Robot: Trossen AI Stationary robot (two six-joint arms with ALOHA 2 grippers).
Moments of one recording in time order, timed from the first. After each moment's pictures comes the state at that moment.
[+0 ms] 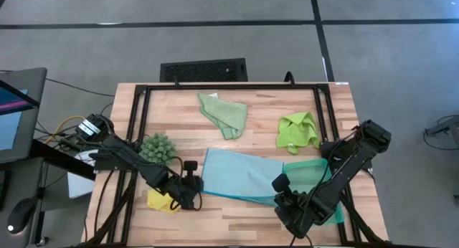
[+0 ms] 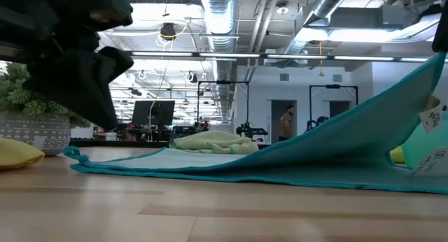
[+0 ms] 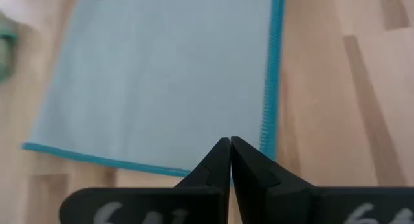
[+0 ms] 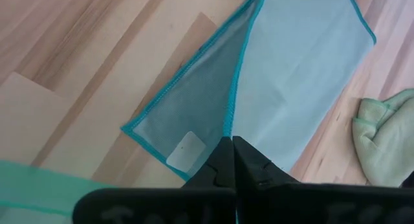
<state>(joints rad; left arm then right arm) -0.58 1.61 0.82 -0.26 -0.43 -0.38 0.85 1.71 1.28 -0.98 0.49 0.11</state>
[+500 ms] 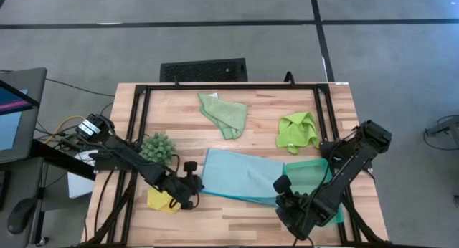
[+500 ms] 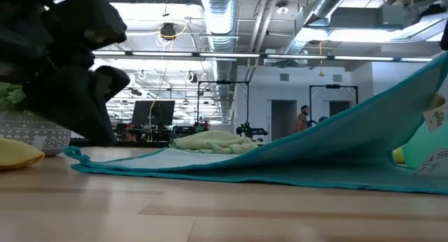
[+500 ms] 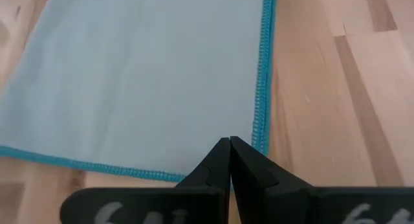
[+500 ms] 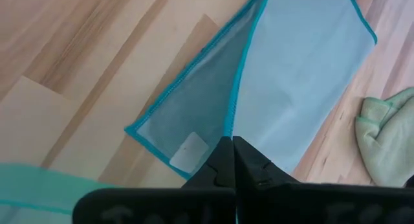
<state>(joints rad) -0.58 1.61 0.68 -0.01 -0.41 -0.37 0.87 1.71 1.28 -0.98 0.49 0.13</state>
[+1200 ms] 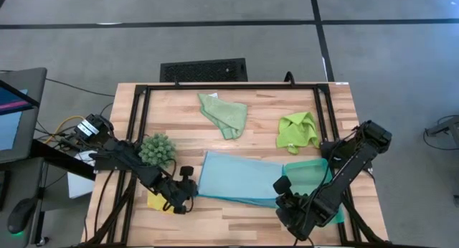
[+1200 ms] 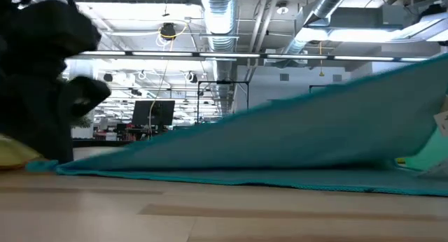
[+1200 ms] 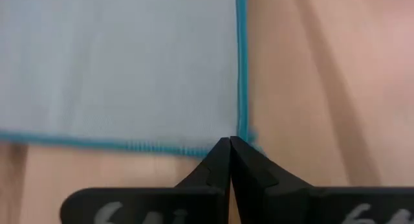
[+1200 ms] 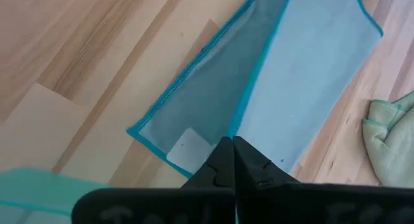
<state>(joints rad) -0.64 1.60 0.64 0.00 -0.35 -0.40 0.87 1.71 1.28 -0.97 0.47 0.14</state>
